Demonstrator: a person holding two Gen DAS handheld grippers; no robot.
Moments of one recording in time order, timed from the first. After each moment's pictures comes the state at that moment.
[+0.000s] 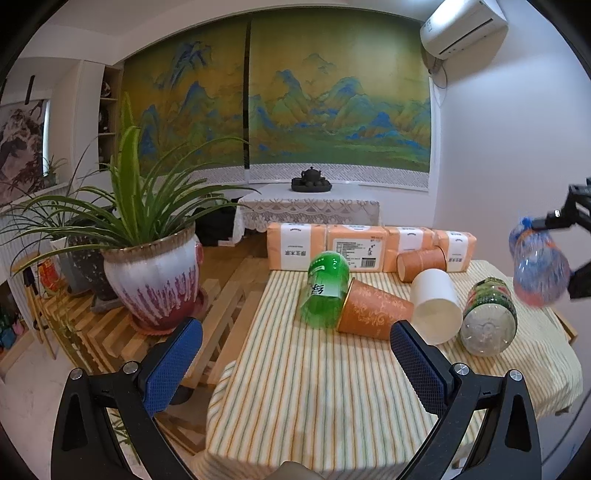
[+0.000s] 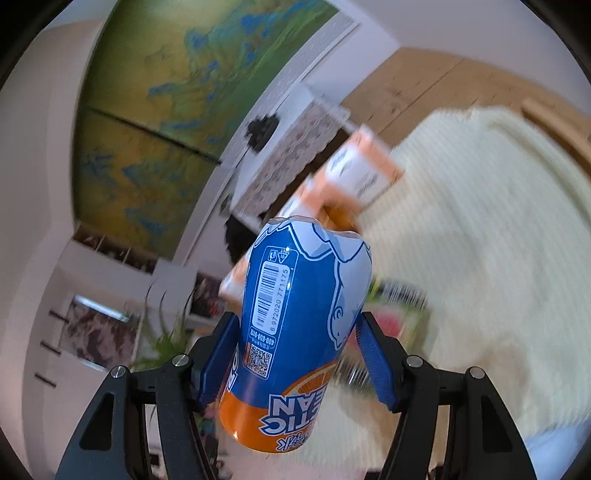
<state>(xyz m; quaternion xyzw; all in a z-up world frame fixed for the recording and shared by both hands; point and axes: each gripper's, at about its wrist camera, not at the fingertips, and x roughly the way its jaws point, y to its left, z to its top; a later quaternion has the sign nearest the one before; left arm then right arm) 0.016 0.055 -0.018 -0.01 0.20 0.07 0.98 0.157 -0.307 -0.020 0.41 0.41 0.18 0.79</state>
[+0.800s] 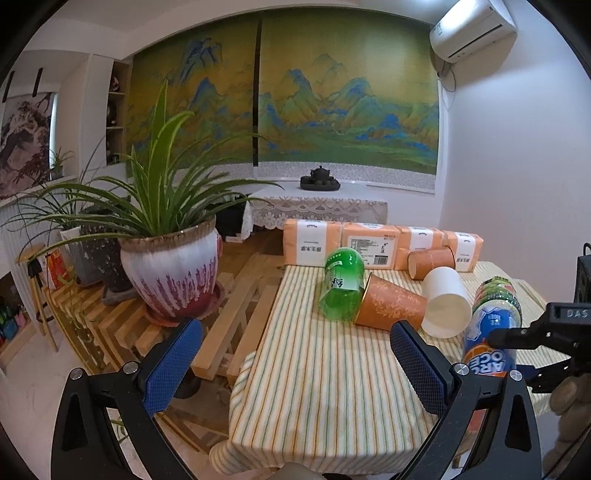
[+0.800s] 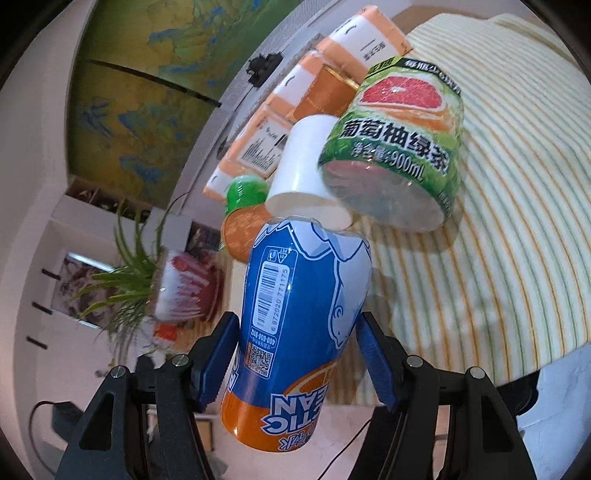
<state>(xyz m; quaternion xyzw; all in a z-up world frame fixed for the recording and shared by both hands) 0.005 0.076 -0.021 -0.02 0.21 0.08 0.97 0.116 -0.207 -0.101 0.37 0.47 0.20 0.78</state>
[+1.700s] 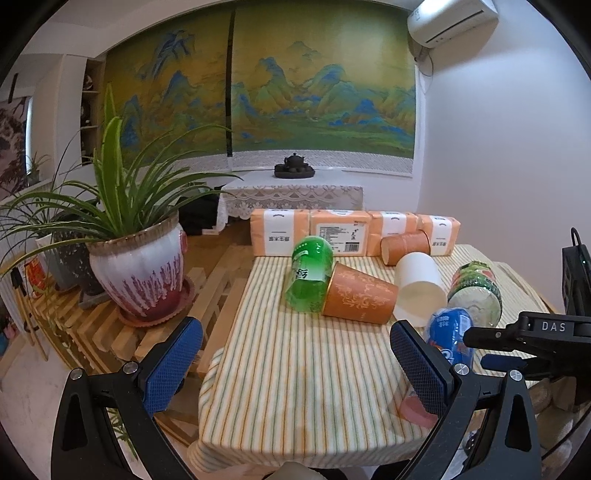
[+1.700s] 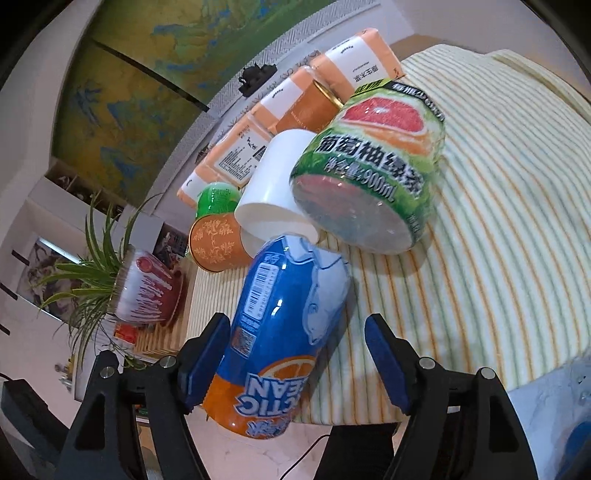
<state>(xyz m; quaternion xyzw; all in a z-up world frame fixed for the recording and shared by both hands) 0.016 0.050 -0.021 0.00 0.24 0.03 0.97 0.110 -0.206 -0.108 0.31 0.46 0.16 0.82</state>
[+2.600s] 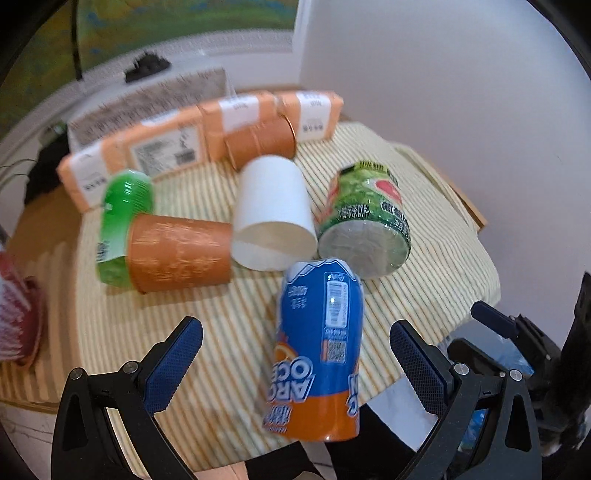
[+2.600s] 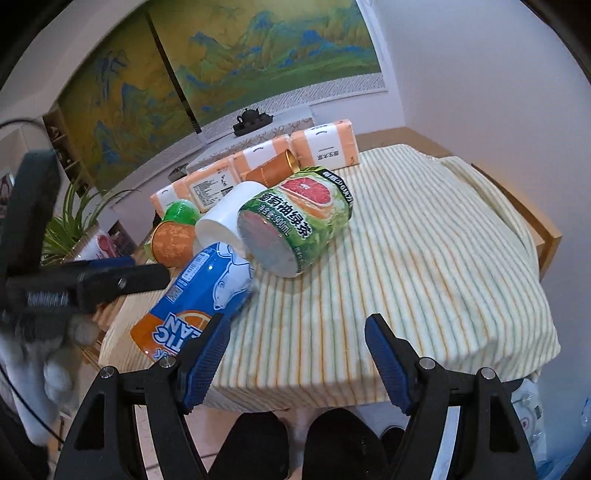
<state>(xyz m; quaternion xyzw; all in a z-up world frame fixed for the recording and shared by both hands) 0.139 -0.059 -0.039 0.05 0.49 -0.21 0.84 0.035 -0.246 -0.082 0.14 0.36 0.07 0.92</state>
